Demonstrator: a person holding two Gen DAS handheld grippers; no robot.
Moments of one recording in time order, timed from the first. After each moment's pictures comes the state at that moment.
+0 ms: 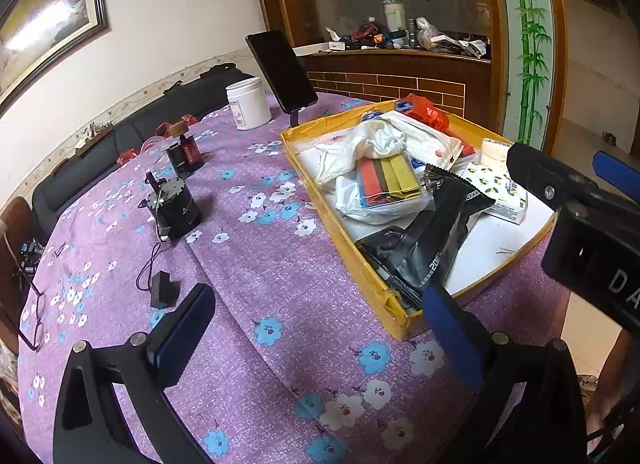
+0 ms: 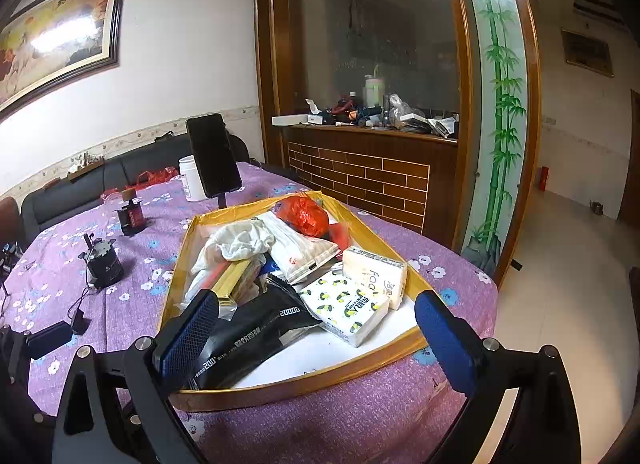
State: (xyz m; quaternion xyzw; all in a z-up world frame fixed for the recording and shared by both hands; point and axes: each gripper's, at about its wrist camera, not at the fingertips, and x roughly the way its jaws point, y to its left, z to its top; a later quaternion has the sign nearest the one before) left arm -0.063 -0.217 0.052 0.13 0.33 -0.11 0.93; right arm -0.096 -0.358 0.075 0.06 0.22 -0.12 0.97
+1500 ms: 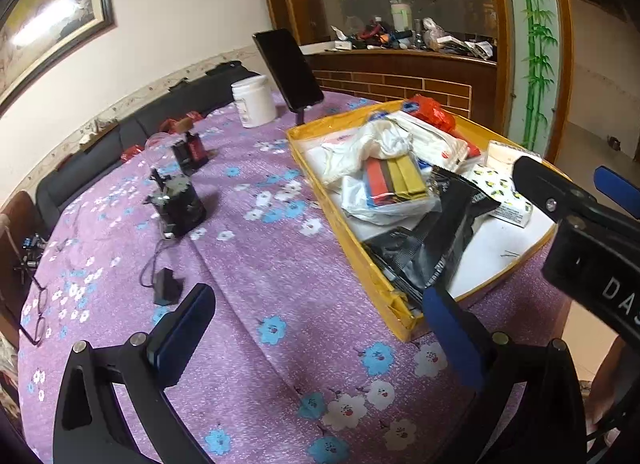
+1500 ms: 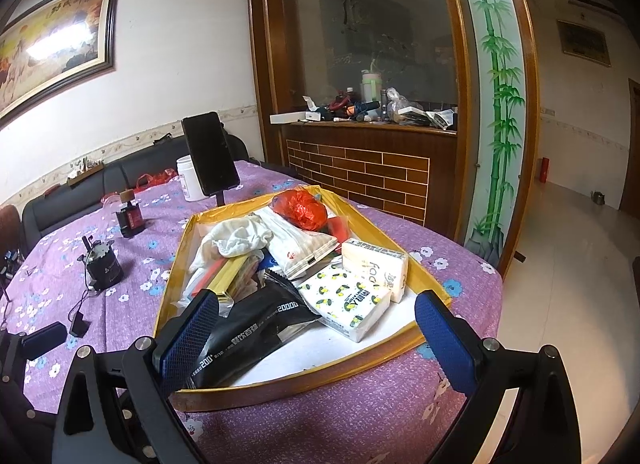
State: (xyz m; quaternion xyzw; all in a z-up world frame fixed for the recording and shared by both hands) left arm -0.065 -0.215 0.052 0.13 0.32 -0.09 0.93; right arm -0.096 -0.364 0.068 0.08 0.22 -0.12 0.97
